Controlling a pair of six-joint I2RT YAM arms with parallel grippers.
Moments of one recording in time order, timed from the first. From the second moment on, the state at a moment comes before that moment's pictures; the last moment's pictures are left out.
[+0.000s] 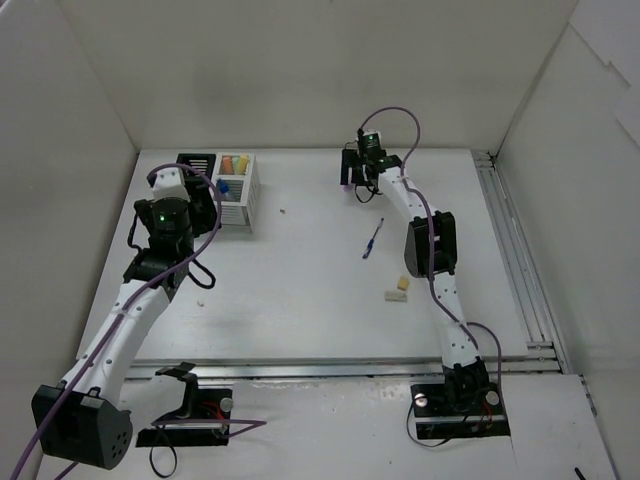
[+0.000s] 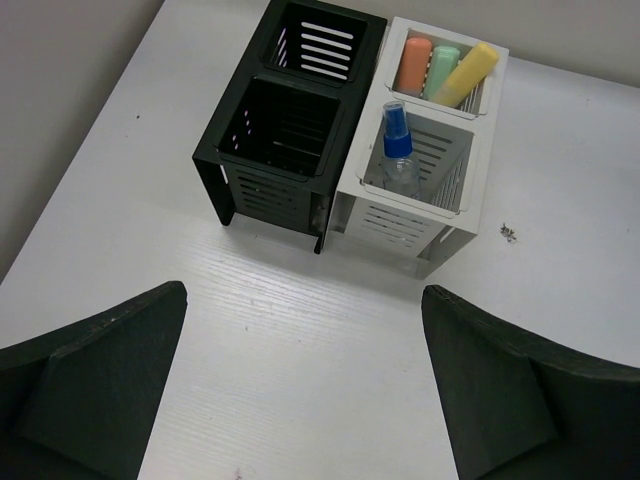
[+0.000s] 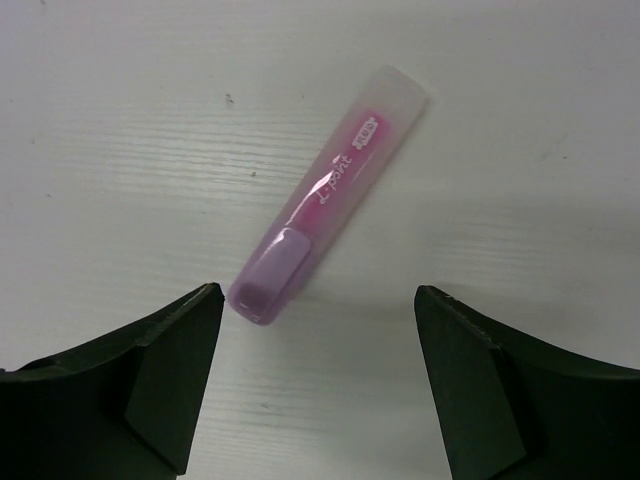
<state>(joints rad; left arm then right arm) -0.21 1.06 0.93 -0.22 -0.40 -0.22 0.30 2.64 2.42 -0.55 0.08 0.24</state>
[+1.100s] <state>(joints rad) -0.14 0.99 0.90 -0.21 -0.37 -0.22 0.35 2.71 2.50 -0.62 0.27 0.73</state>
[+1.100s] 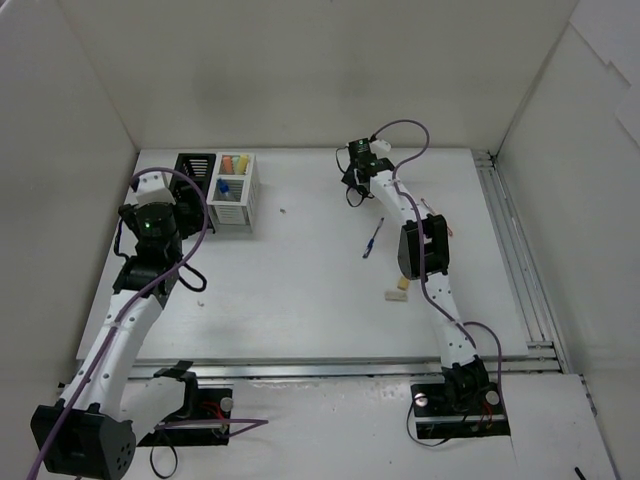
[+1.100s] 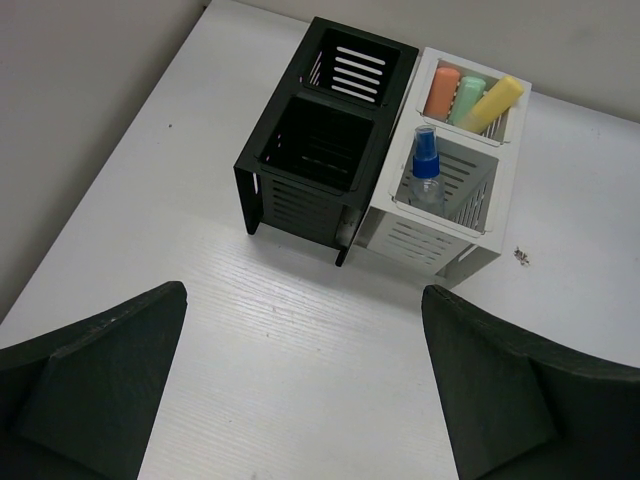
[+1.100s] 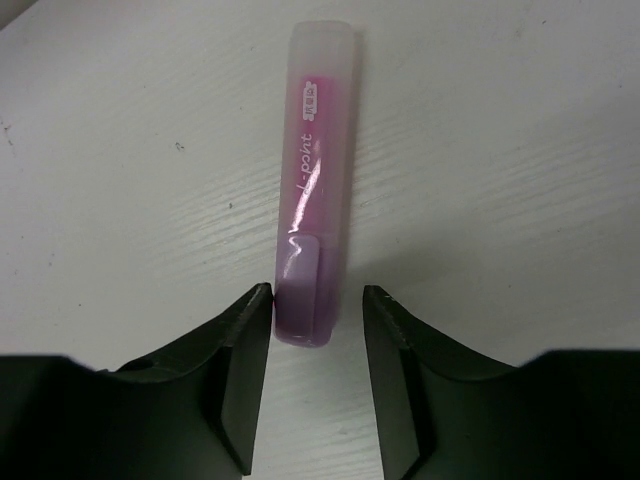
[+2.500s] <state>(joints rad) -0.50 1.25 1.06 -0.22 0.47 0.59 0.31 1.93 1.72 -0.74 -0.84 0.15</state>
